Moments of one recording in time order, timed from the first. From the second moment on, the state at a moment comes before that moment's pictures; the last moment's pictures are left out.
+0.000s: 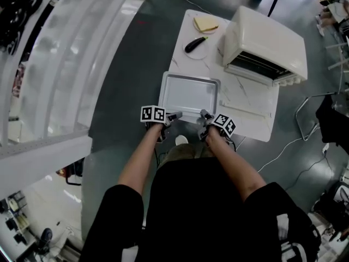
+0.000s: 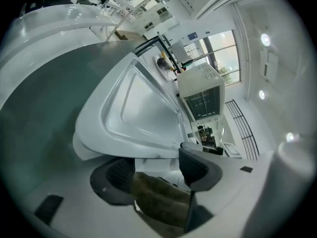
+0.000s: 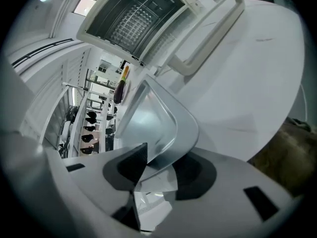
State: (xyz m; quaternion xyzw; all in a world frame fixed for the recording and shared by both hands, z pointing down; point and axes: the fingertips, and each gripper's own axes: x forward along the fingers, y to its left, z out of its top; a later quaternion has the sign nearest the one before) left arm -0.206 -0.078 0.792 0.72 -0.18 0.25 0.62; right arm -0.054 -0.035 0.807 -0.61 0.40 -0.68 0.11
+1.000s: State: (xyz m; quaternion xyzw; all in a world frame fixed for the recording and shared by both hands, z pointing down) left arm -0.248 -0.077 0.798 0.69 -0.28 0.20 0.64; right arm -0.055 -0.016 0.786 -0.59 0.44 -0.68 0.00
